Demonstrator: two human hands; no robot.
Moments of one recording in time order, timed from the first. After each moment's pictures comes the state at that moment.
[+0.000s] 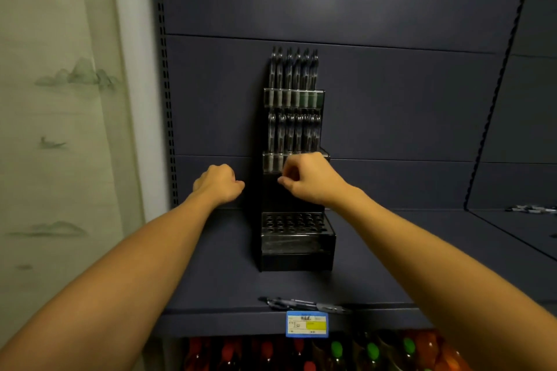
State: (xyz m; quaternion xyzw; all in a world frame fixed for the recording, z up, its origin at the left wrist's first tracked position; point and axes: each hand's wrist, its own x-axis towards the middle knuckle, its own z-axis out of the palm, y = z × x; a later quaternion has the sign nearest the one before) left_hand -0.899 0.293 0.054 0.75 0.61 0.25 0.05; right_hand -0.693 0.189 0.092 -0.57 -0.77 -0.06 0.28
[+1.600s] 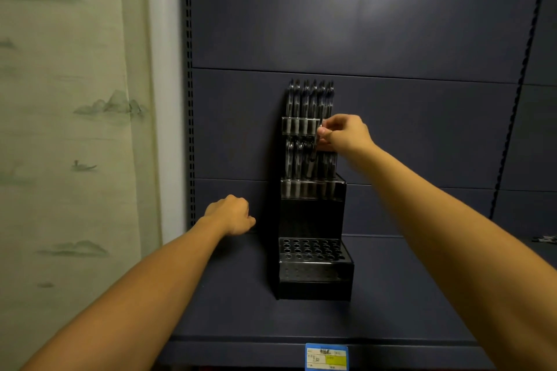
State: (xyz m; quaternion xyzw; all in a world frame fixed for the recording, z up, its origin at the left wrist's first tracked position) left_hand -0.921 0.287 0.054 0.82 0.56 0.13 0.00; right_hand -0.676 0.220 0.192 -0.53 -0.58 0.15 0.59
